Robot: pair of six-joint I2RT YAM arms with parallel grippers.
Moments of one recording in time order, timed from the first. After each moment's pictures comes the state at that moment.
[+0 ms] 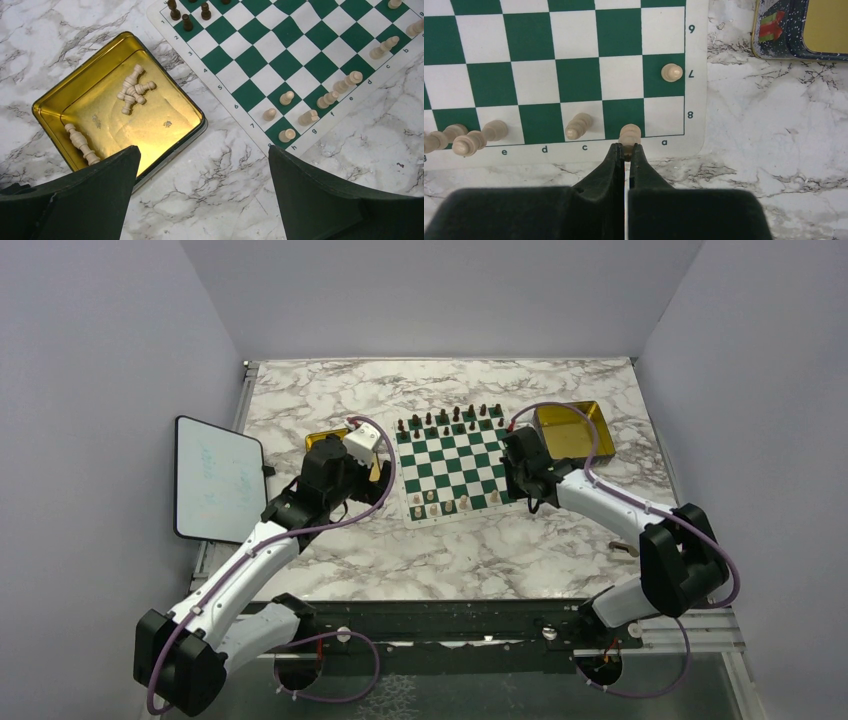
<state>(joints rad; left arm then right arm) -0.49 0.99 0.75 -0.25 -0.01 0.06 0.53 1.47 0.92 -0.40 0.28 0.26</state>
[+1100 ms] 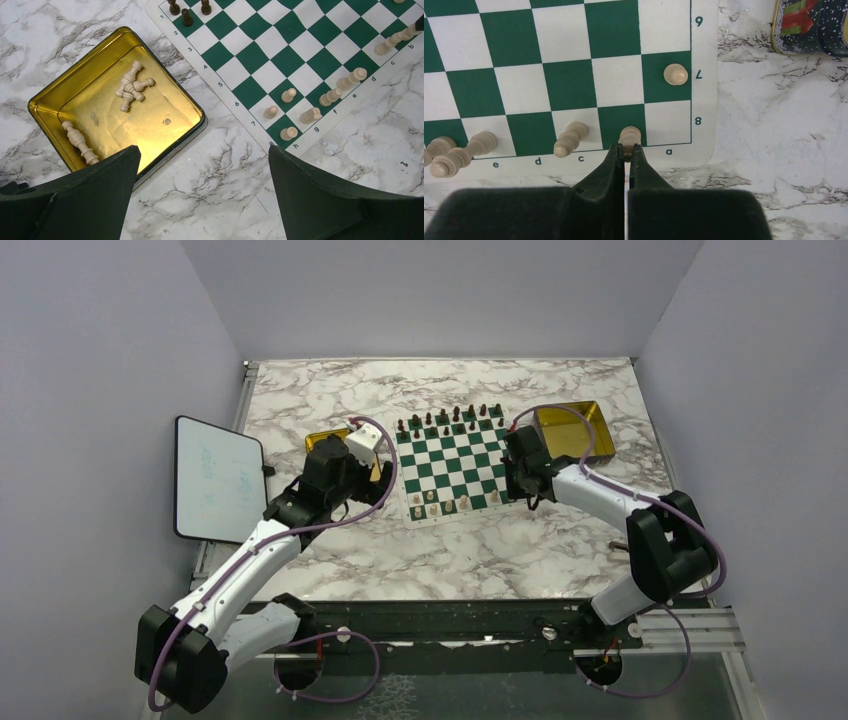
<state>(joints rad) -0.49 1.00 0.75 -0.25 -0.02 0.06 0.48 1.55 0.91 -0.35 0.22 0.29</state>
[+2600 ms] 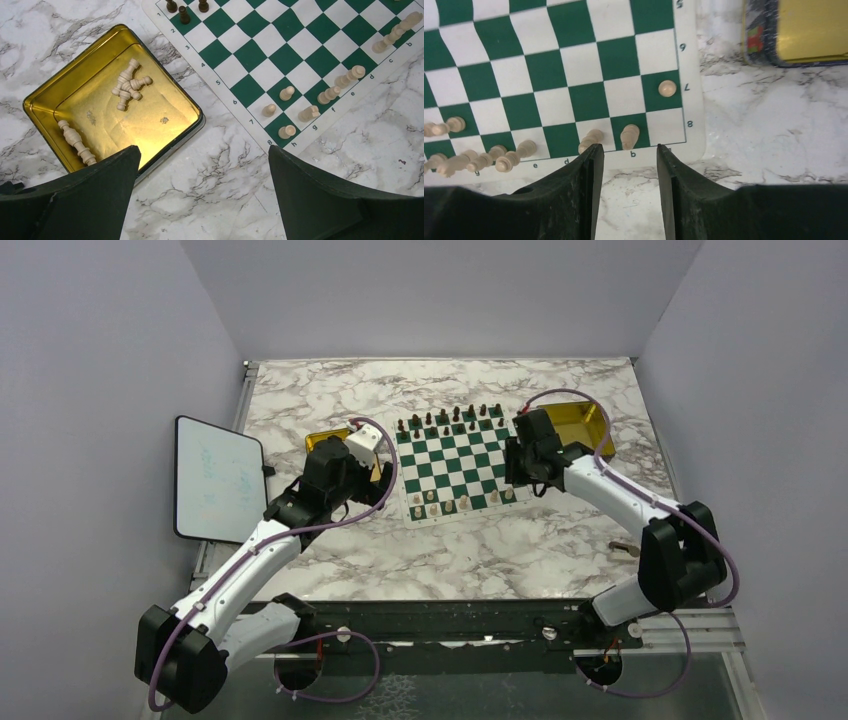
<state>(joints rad) -0.49 1.00 0.74 -0.25 -0.01 0.06 0.45 1.52 1.03 -0.46 0.19 0.34</state>
